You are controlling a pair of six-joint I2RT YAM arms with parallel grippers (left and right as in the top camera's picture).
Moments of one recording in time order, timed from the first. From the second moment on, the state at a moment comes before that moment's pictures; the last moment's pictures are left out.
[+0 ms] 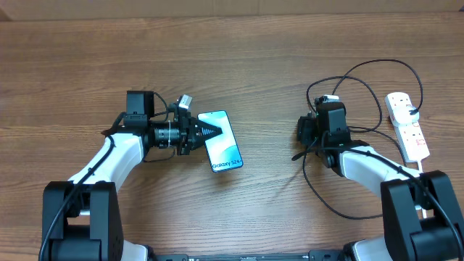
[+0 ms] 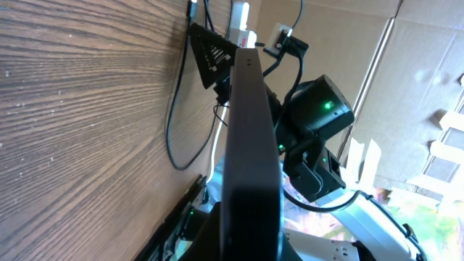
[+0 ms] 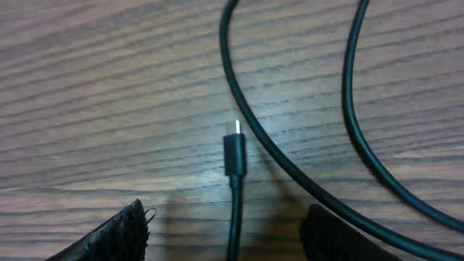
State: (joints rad) left arm -0.05 1.65 0.86 -0.28 1.28 -0.68; right arm 0.20 1.65 0.66 0.08 0.10 0.29
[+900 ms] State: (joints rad) left arm -0.05 1.65 0.86 -0.28 1.24 -0.70; right arm 0.19 1.76 0.69 0.16 0.08 0.28
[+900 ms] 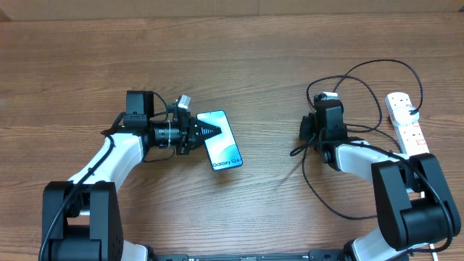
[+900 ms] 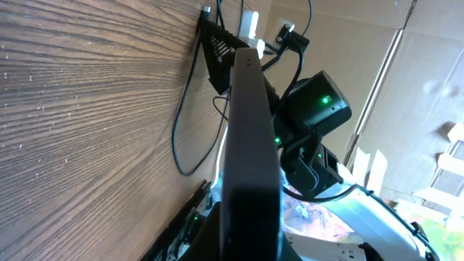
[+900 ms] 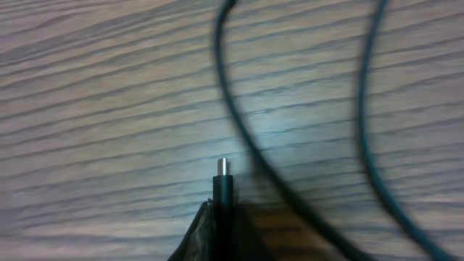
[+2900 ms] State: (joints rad) left arm -0.05 1.65 0.86 0.77 1.21 -1.31; right arm 0.32 1.32 0.68 0.16 -1.24 0.61
